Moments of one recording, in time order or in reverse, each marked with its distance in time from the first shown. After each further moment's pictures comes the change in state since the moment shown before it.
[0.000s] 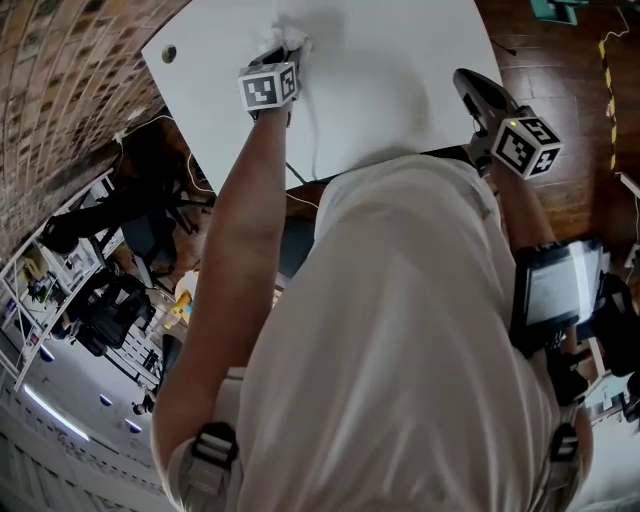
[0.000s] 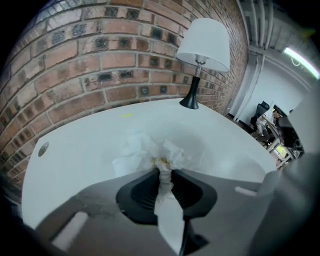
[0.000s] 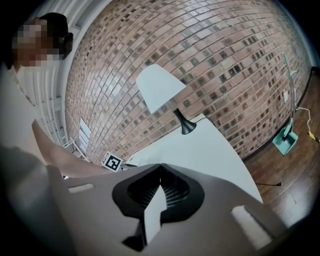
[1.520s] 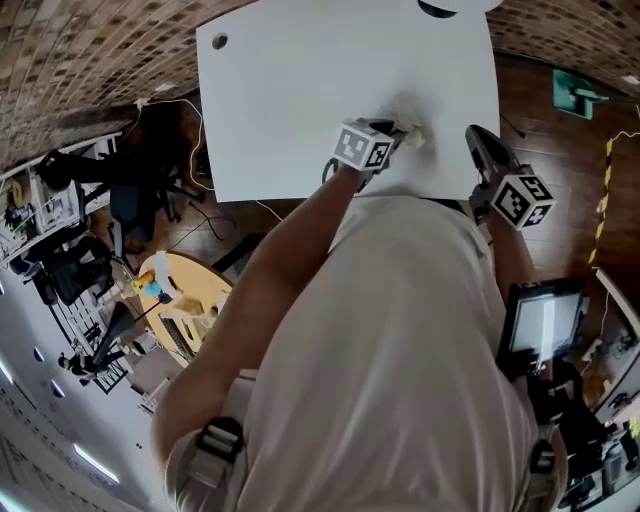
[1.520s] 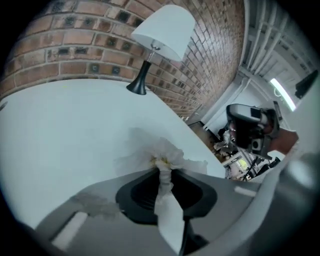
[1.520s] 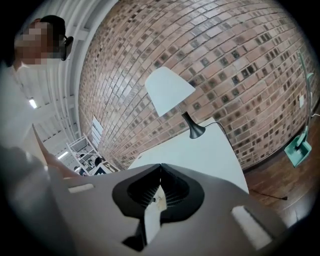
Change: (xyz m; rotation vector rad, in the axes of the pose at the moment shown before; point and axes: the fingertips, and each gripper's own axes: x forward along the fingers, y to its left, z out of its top) left arm 0.013 -0.231 -0.027 -0.120 0.056 -0.357; right arm -0.011 -0.026 0.024 -0.067 0.031 0.139
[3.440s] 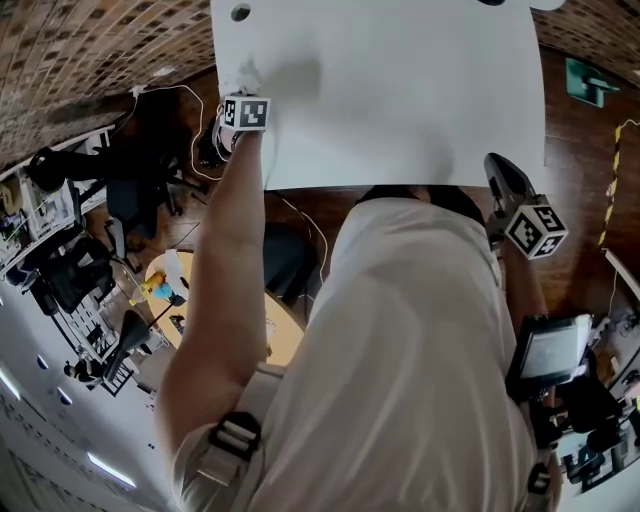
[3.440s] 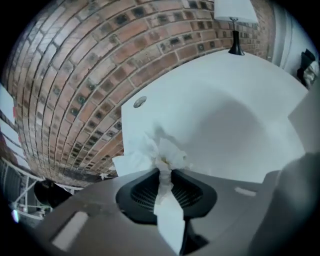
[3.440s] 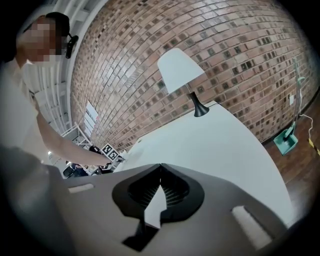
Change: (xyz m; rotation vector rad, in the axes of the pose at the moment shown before) left arm -0.279 0.396 -0.118 0.056 0.263 0.896; right arm 0.010 0.078 -0.098 0.001 0.113 -0.125
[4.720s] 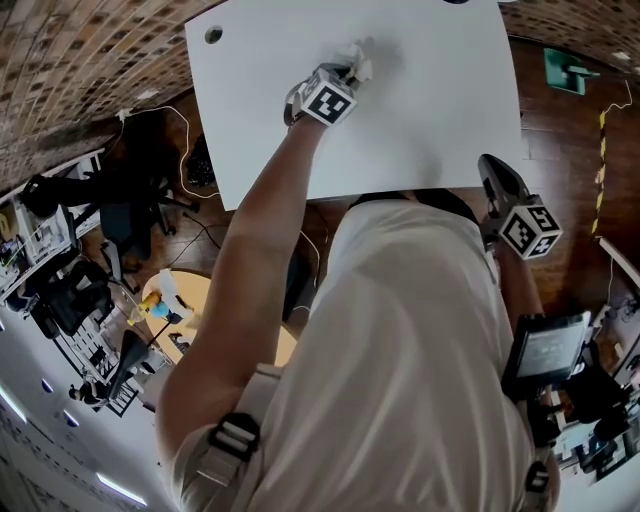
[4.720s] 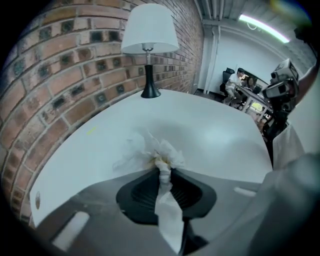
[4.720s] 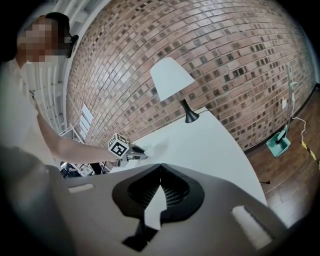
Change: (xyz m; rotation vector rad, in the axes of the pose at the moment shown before) left arm -0.066 -0.281 0.171 0.429 -0.335 -0.573; right arm -0.023 -0.025 0.013 0.004 -0.029 -0.056
